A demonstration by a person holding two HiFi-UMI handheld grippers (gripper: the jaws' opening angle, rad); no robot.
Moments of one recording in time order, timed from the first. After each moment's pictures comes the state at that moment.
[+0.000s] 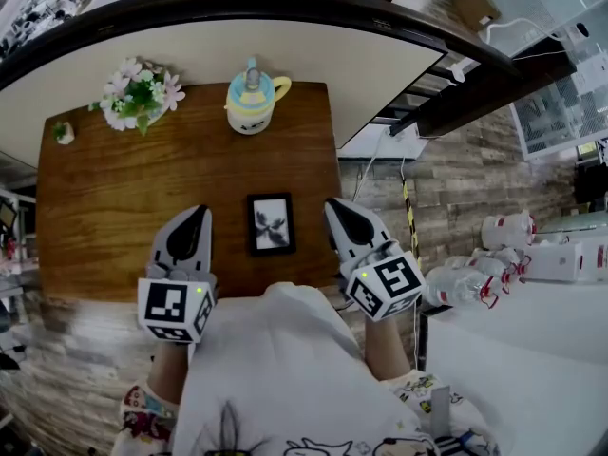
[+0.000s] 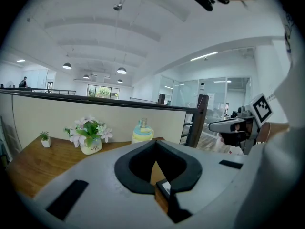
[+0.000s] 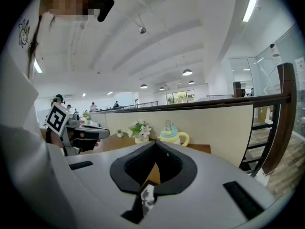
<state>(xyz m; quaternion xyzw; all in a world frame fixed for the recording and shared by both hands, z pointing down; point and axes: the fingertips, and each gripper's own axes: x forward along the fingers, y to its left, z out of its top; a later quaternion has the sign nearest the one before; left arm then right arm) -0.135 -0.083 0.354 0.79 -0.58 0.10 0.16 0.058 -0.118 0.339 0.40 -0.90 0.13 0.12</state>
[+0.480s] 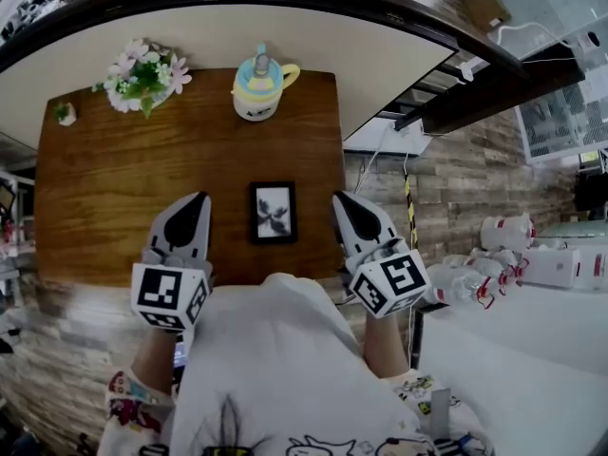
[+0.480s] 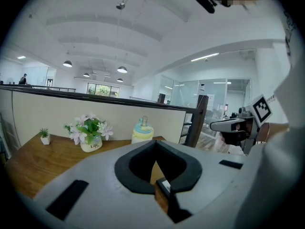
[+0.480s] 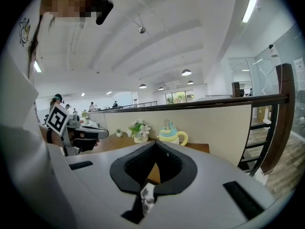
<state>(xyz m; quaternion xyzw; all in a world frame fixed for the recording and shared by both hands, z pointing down) -0.141 -0.080 0.361 0.80 -0.57 0.09 0.17 0.062 -0.114 0.341 0.41 -0.90 0.13 0.12</state>
